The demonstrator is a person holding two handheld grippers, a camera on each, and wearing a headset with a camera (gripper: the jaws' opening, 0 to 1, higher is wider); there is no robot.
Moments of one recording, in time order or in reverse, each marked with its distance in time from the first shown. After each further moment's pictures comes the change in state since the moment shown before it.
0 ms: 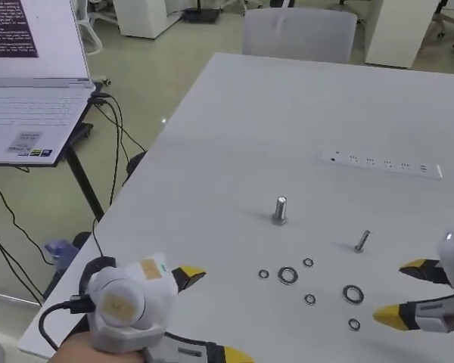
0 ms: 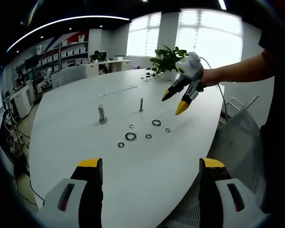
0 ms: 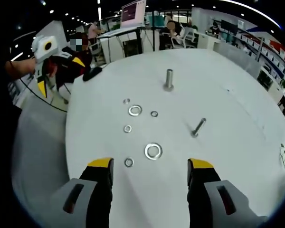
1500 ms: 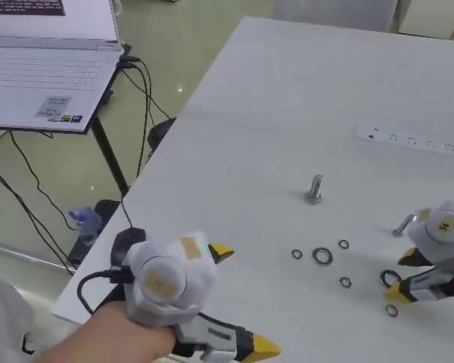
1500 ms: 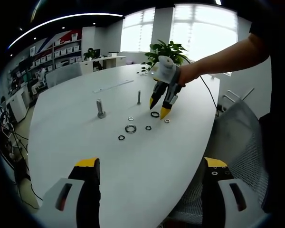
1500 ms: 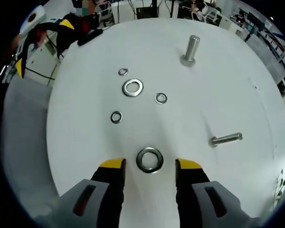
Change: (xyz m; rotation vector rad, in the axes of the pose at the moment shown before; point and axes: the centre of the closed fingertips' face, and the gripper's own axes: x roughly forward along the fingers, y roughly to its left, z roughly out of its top) left arm -0.003 0.007 -0.015 0.046 0.053 -0.046; right arm 0.065 -0.007 -0.014 -0.143 0.307 0.043
